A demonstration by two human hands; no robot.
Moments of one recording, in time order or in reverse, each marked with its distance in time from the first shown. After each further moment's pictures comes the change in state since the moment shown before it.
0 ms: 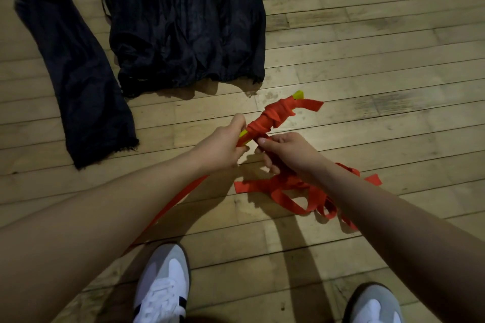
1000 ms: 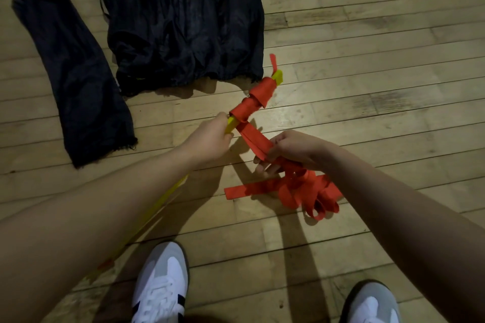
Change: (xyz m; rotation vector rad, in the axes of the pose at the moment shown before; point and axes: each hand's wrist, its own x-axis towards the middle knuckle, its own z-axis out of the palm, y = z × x) left_hand 0.001 -0.004 -0.005 0.026 0.108 -0.164; right_hand 0.004 -0.016 -0.016 -0.177 -0.229 0.249
